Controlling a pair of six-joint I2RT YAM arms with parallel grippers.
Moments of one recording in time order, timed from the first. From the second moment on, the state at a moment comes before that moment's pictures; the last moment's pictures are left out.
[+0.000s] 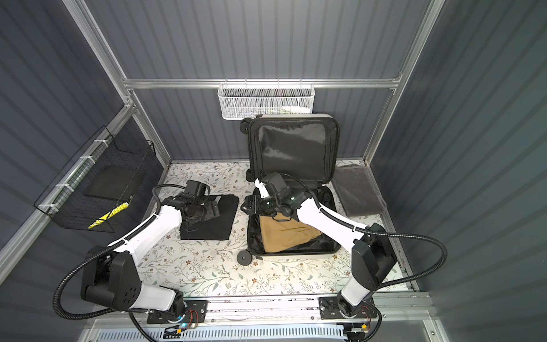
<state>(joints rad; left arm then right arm) -0.26 1.46 1.08 -0.73 -0.12 -0.49 0.77 1.63 1.34 -0.44 -0.34 0.68</state>
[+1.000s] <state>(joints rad) -0.07 1.90 1.37 -0.63 -0.32 -0.22 1.03 1.93 1.46 -0.46 -0.15 0.94</state>
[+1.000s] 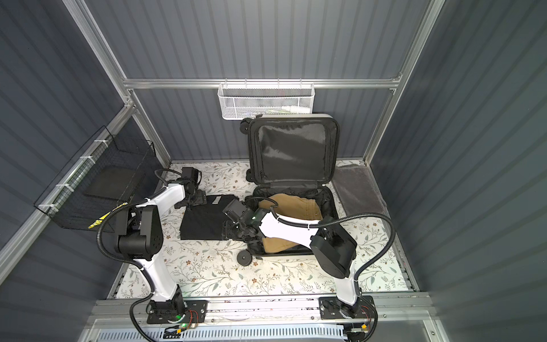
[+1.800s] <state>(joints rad) 0.00 2.02 1.45 -0.56 -0.18 -0.16 1.08 2.16 1.74 -0.62 -0.04 0.98</state>
